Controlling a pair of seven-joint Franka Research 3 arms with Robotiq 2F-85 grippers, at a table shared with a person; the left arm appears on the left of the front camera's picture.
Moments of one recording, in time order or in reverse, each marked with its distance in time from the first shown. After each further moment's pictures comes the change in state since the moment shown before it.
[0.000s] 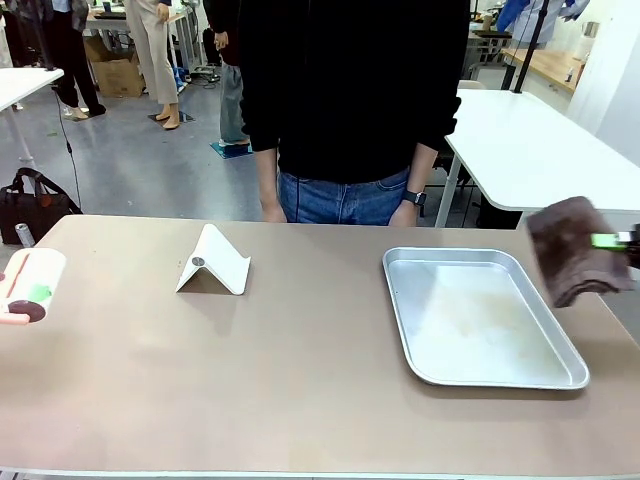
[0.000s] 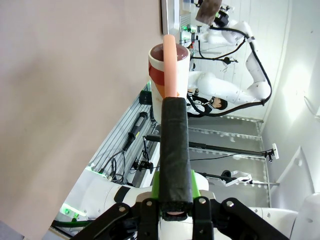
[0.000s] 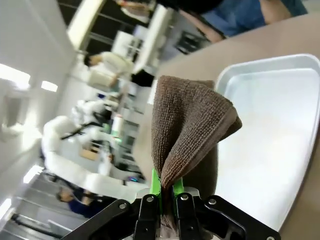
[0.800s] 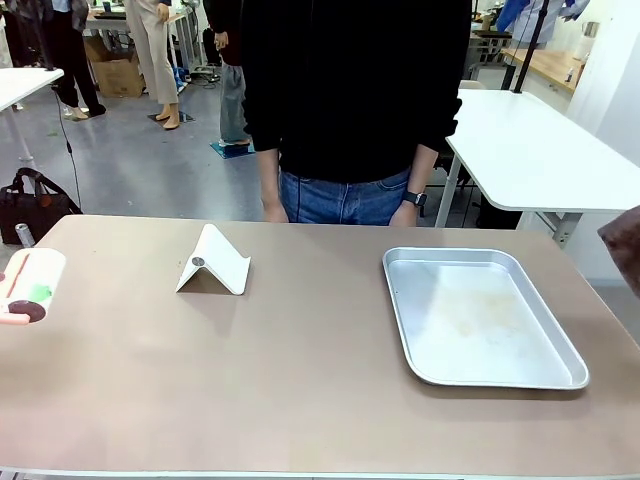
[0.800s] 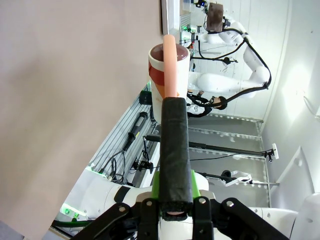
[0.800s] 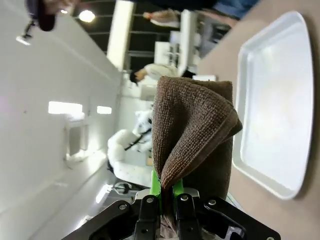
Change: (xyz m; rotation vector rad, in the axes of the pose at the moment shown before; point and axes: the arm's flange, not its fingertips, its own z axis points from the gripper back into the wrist) left arm 0.000 0.000 0.000 0.000 0.000 0.000; right arm -0.004 -0.008 0.084 0.152 0.032 -0.341
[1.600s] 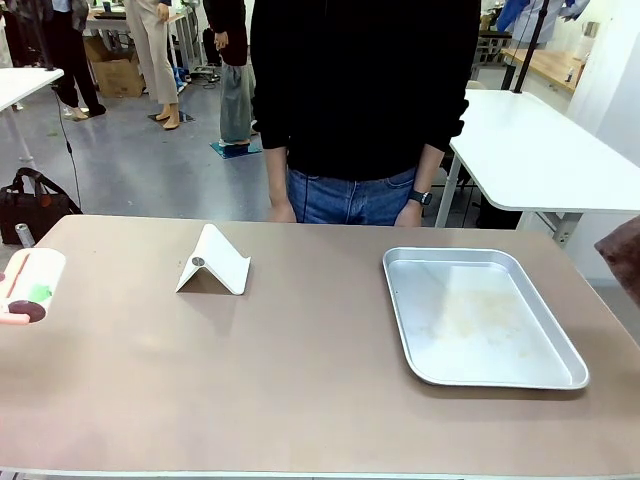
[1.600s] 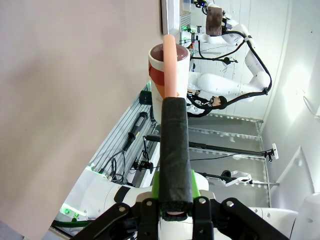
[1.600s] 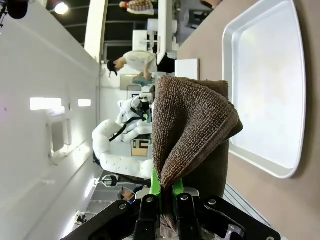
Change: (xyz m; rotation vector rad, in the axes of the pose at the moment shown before) left arm 0.000 0.000 0.000 0.000 0.000 0.000; right arm -0.009 0.010 -0.006 -0.076 0.044 -0.017
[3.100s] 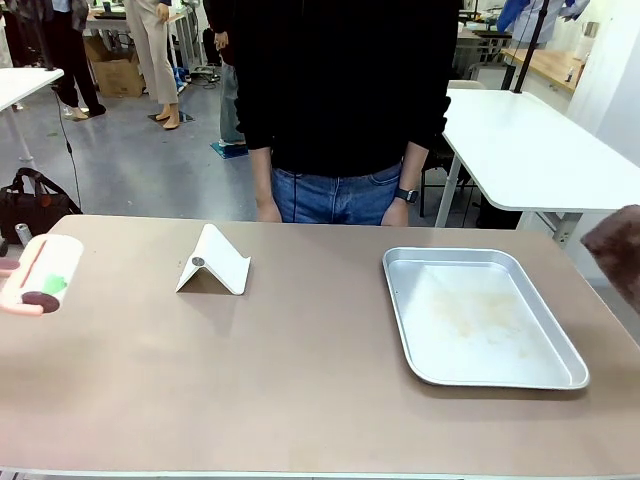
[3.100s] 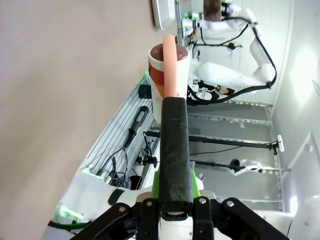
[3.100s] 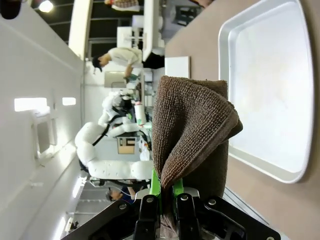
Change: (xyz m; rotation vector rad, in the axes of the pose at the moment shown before) left arm 0.028 -0.061 -0.036 0.052 0.084 -0.079; right arm 0.011 0.036 -0.042 -0.103 0.038 0.003
